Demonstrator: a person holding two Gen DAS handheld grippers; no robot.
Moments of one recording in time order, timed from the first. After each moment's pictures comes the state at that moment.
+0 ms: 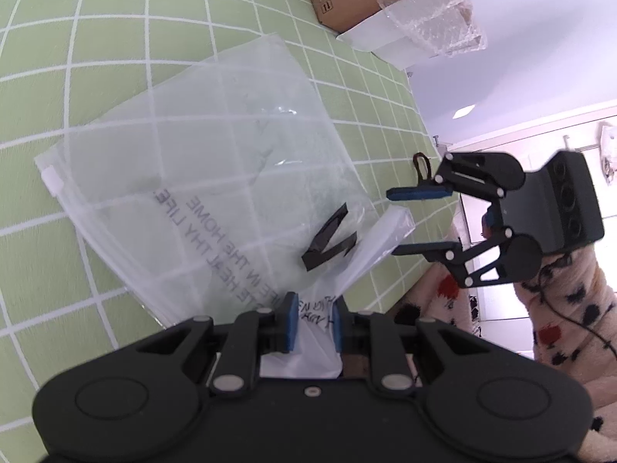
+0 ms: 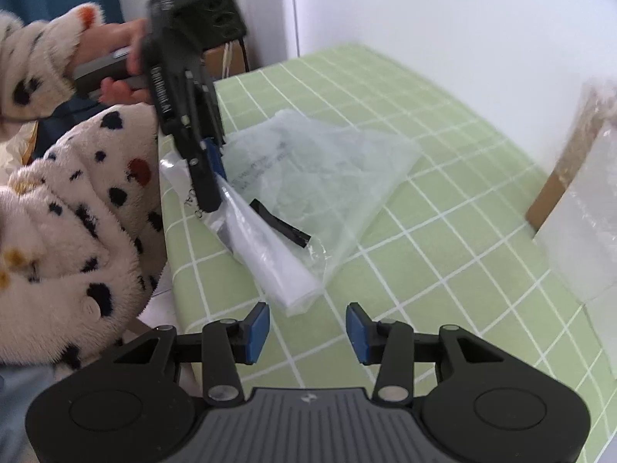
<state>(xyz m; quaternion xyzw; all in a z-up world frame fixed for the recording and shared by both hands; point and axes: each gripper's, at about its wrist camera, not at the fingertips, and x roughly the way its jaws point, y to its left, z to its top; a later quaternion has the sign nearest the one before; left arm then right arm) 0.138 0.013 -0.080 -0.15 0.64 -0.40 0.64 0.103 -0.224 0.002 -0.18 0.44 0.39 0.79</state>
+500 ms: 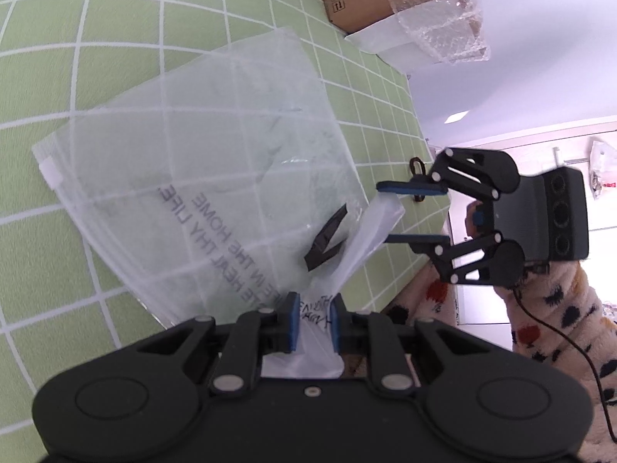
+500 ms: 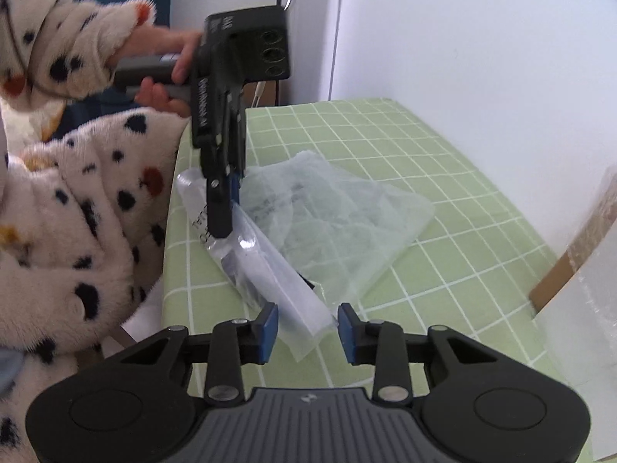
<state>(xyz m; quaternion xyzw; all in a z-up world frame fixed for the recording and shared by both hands) 0.144 0.024 -0.089 -0.19 0.65 -0.40 0.62 0.128 -0.221 -0.003 -0.17 0.40 0.44 0.79</state>
